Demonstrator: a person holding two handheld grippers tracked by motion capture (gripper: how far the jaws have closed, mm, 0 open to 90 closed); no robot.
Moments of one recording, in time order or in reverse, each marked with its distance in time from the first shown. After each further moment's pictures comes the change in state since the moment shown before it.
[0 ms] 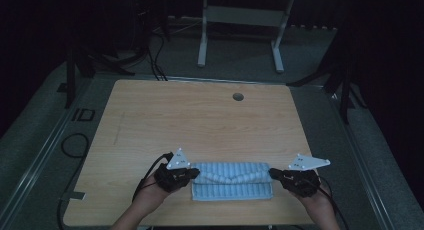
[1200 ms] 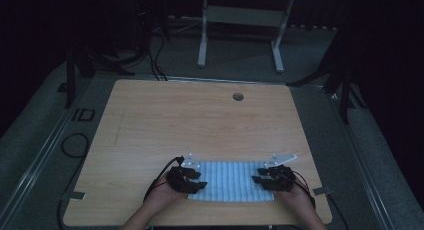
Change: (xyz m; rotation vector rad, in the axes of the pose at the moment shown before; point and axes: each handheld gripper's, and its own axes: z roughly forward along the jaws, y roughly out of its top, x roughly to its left) left arm 0.021 -0.012 0.055 0.128 -0.043 -0.067; right arm -0.015 -0.014 0.085 0.151 0.042 -0.002
